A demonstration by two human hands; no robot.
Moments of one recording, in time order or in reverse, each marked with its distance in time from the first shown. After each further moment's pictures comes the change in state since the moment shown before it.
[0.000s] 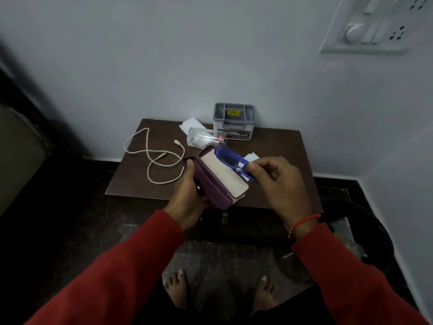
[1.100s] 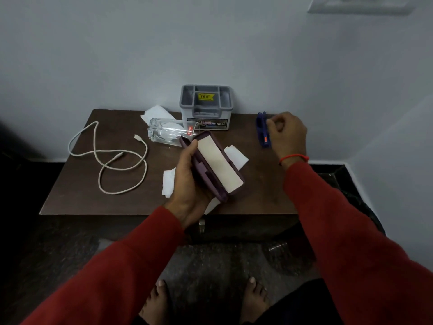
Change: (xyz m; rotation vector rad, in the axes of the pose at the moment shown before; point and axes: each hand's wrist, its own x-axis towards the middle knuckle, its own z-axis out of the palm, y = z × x) left_hand 0.059 -0.028 0.061 -0.174 -0.239 0.003; right_hand 0.160 0.120 -0.034 -0.450 0.311 0.041
